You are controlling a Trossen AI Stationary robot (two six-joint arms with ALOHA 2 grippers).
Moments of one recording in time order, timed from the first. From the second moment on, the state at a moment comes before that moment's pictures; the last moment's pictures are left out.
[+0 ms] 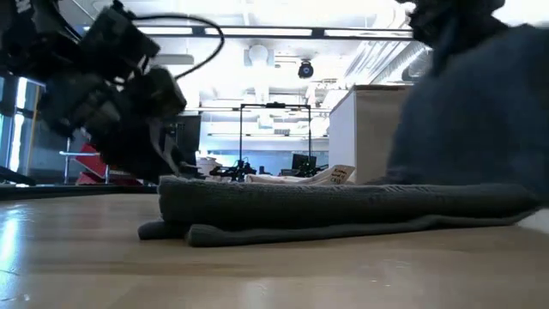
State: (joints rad) left arm -0.17 1.64 0.37 0.61 0.08 -0.25; right arm 0.25 1.31 1.05 -0.72 0.11 1.54
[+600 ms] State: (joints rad) left arm -0.15 1.66 0.38 0.65 0.13 -0.29; right arm 0.18 1.86 1.05 0.15 -0.10 1.33
